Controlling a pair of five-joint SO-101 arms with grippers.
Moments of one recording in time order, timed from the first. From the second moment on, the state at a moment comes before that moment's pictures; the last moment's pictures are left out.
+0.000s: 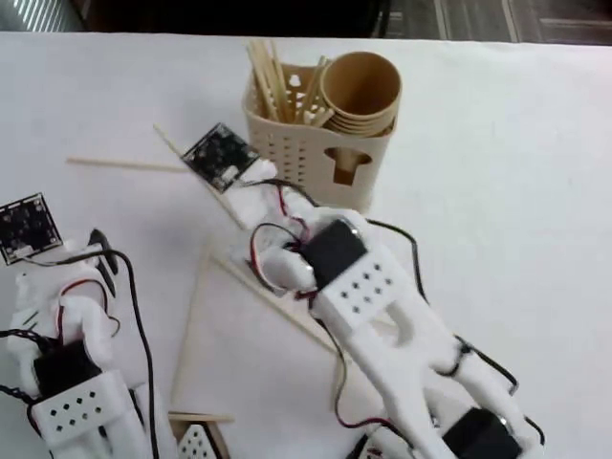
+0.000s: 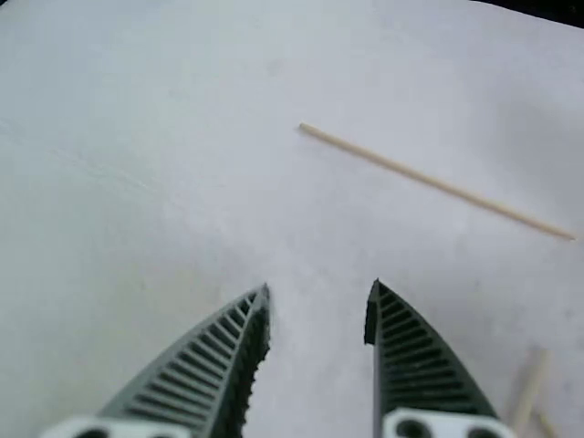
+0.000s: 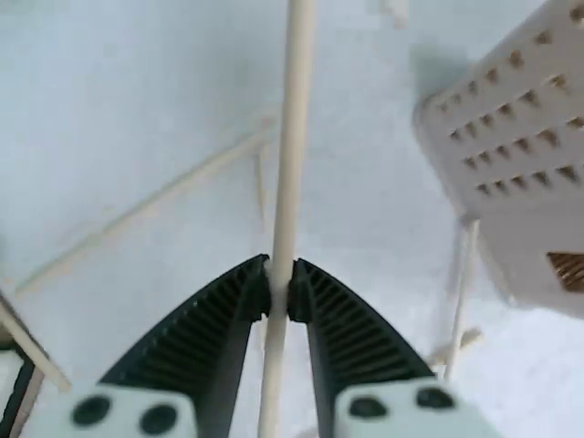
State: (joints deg) left arm -31.1 -76.3 72.1 49.9 -1.5; right arm -43.9 -24.3 15.8 69.2 10.4
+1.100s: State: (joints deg) left arm -31.1 -76.3 72.1 49.9 -1.5; right arm -25.8 -1.3 15.6 3.7 5.7
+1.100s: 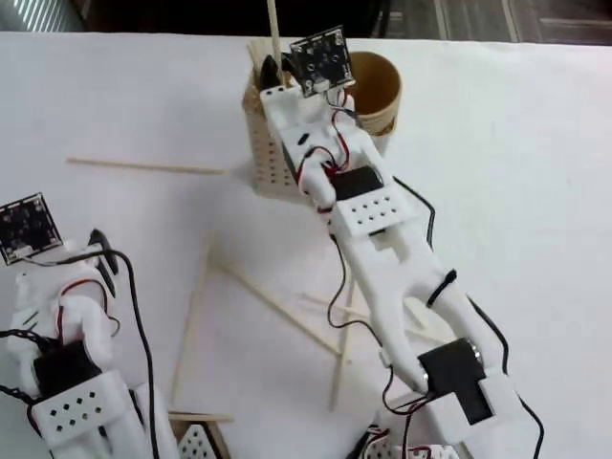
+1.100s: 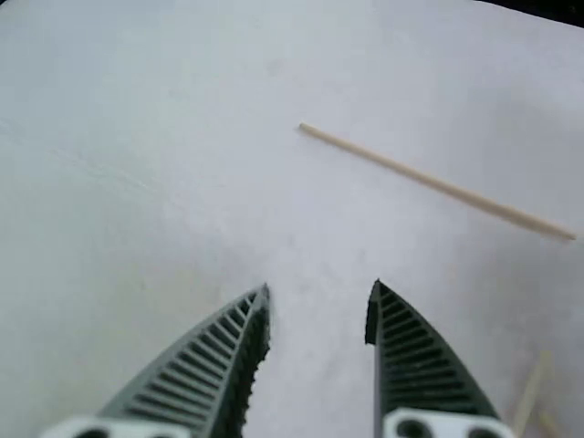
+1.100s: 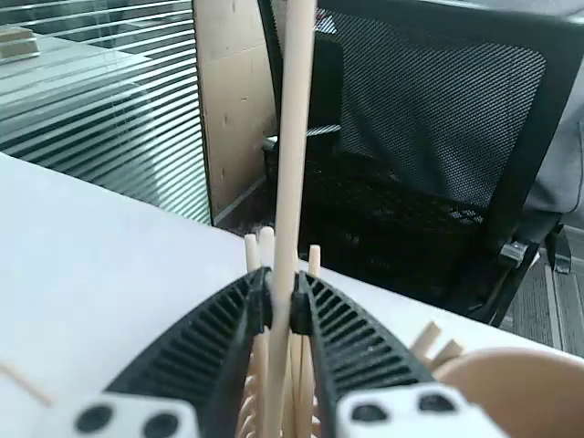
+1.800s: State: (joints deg) left arm -31.1 -76.3 73.1 48.3 -1.5; right arm -25.4 -23.1 15.8 37.3 5.7
